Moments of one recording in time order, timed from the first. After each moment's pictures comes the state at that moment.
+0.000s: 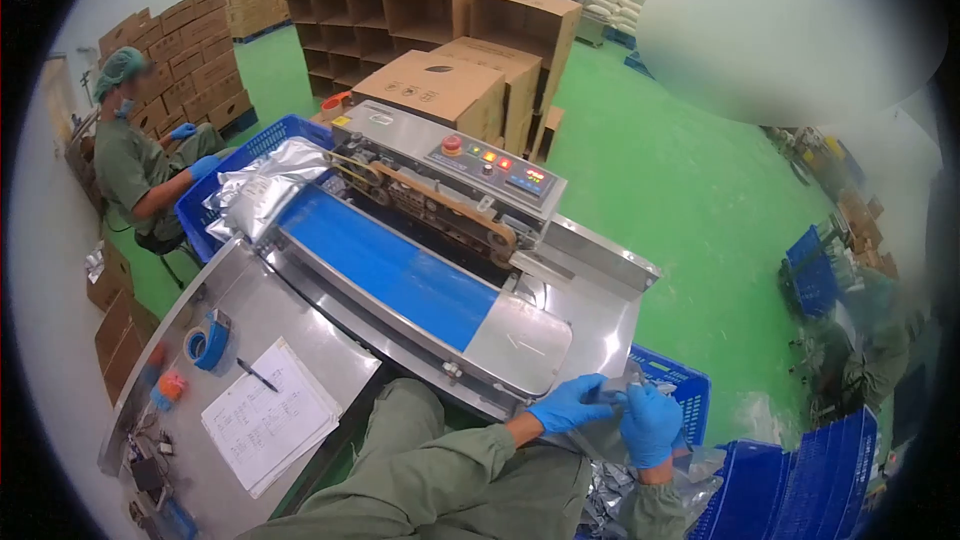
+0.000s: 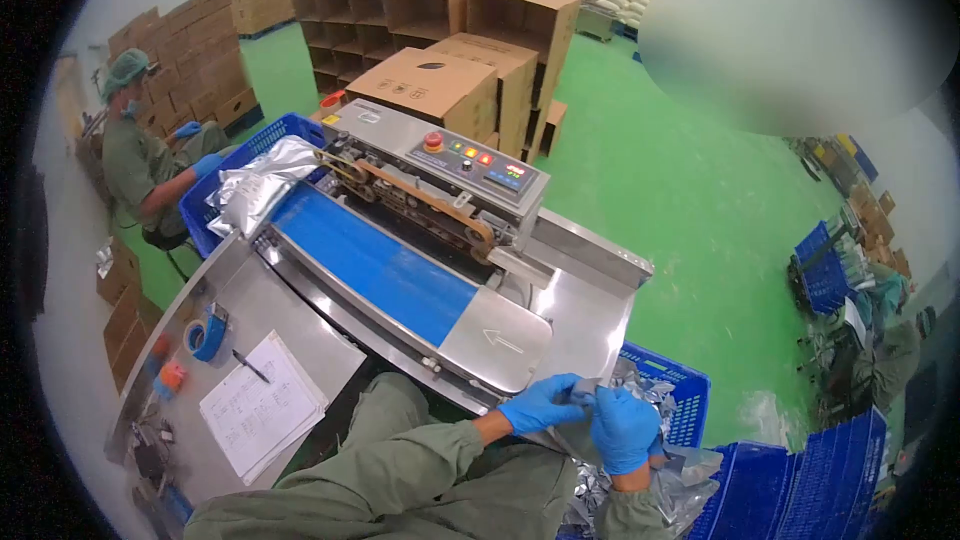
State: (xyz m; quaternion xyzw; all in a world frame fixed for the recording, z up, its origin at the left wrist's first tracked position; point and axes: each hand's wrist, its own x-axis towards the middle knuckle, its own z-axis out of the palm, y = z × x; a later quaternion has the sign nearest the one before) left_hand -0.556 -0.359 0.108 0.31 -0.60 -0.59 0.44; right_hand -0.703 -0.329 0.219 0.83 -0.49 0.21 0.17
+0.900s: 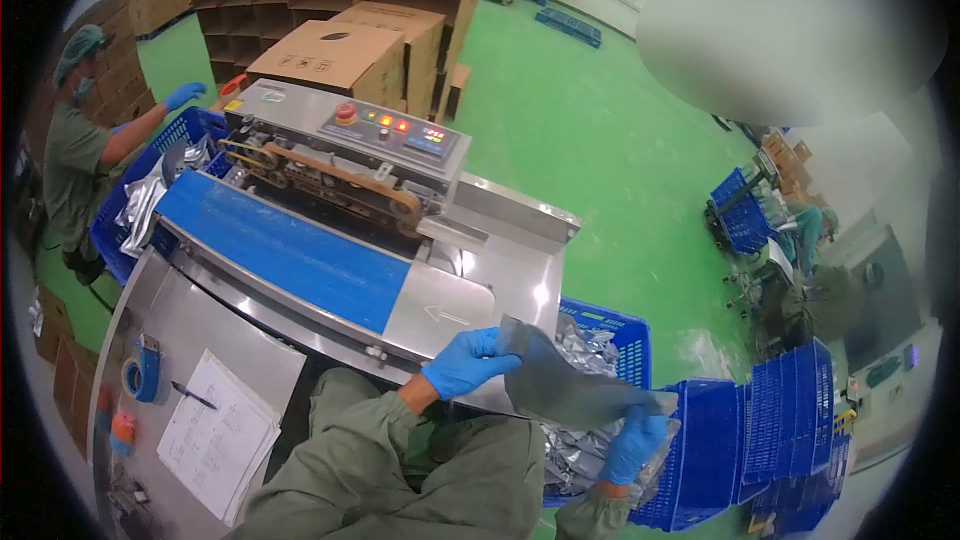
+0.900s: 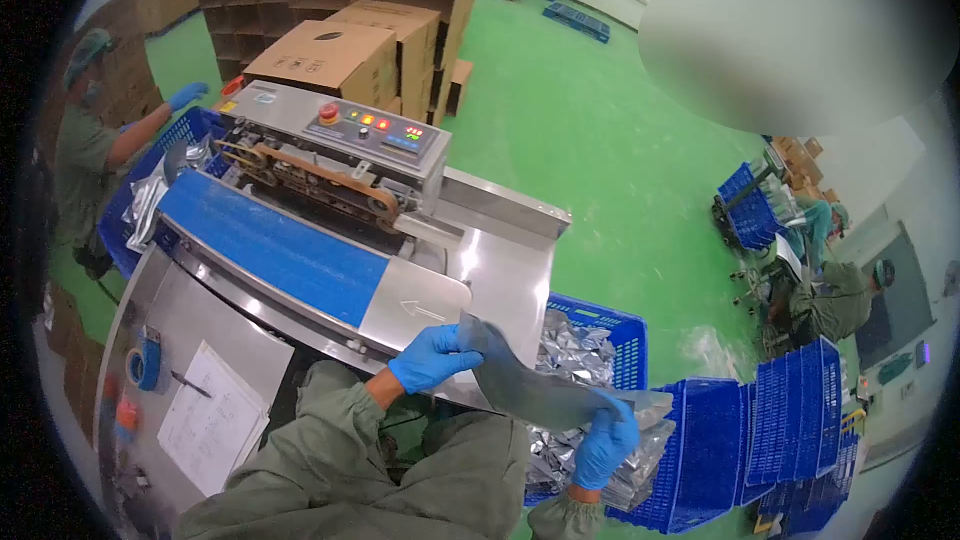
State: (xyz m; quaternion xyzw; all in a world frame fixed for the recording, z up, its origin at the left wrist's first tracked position) left_hand -0.493 -0.365 0.156 0.24 -0.51 -0.71 0.42; right_hand -0.723 -0.248 0.206 0.48 -0.66 0.58 -0.04
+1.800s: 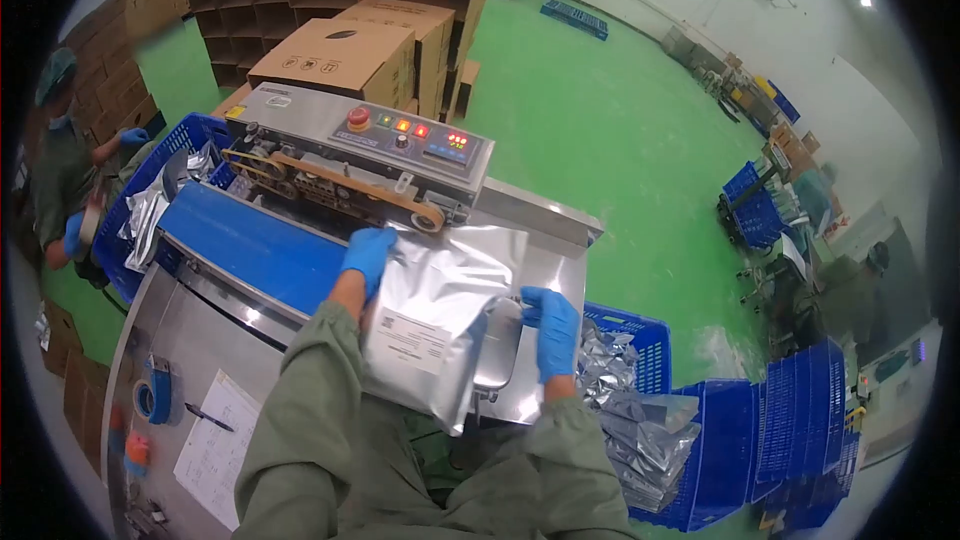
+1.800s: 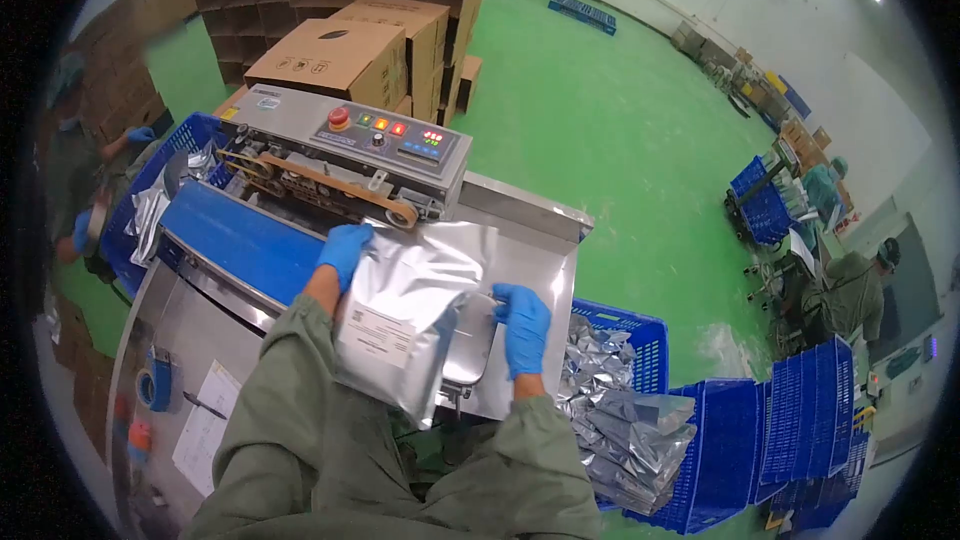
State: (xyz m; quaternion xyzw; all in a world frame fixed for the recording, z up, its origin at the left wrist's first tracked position) left_hand -0.329 -0.530 0.112 0.55 -0.36 -0.51 0.56; right_hand -0.610 -0.437 0.150 0.39 -0.56 0.57 -0.45
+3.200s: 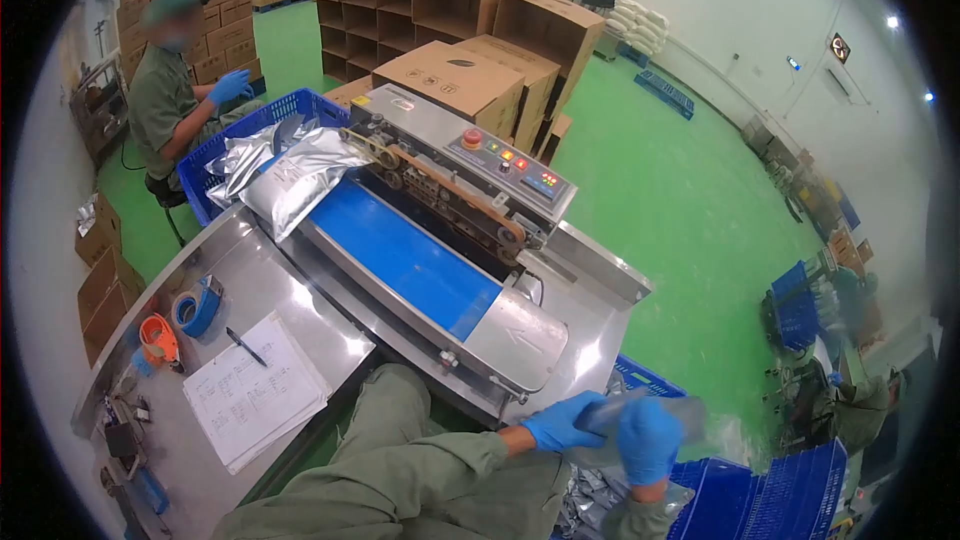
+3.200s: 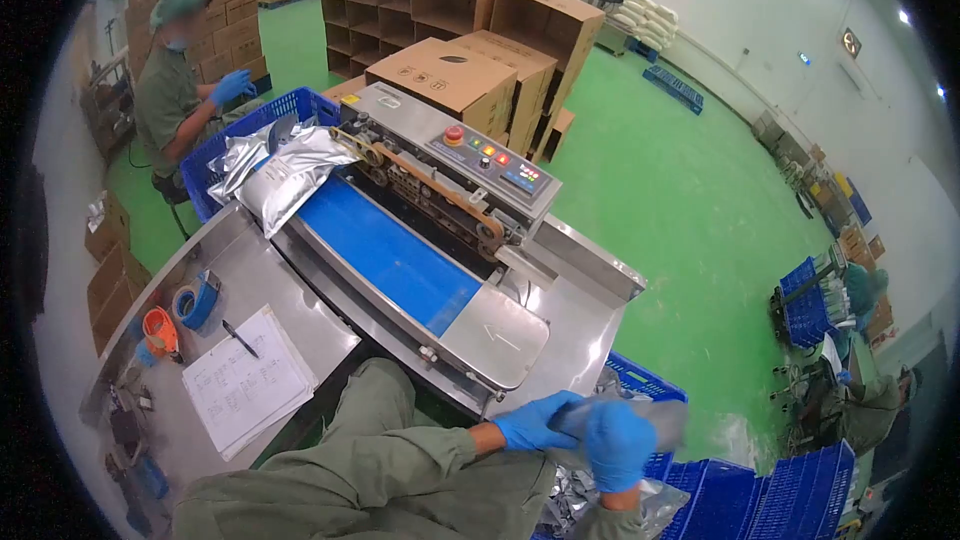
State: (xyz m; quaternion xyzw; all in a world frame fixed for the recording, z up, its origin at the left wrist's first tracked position) left_hand -0.559 -0.329 0.122 0.30 -0.63 -0.60 0.39; right_hand -0.687 -0.301 0.252 0.81 -0.51 0.26 0.15
